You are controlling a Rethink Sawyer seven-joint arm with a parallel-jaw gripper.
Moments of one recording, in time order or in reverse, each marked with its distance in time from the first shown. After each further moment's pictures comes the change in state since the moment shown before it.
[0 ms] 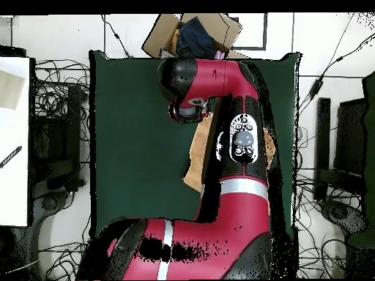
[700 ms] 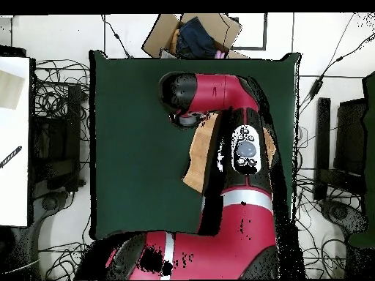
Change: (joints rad) arm -0.006 -0.070 0.000 0.148 -0.001 -0.203 0.000
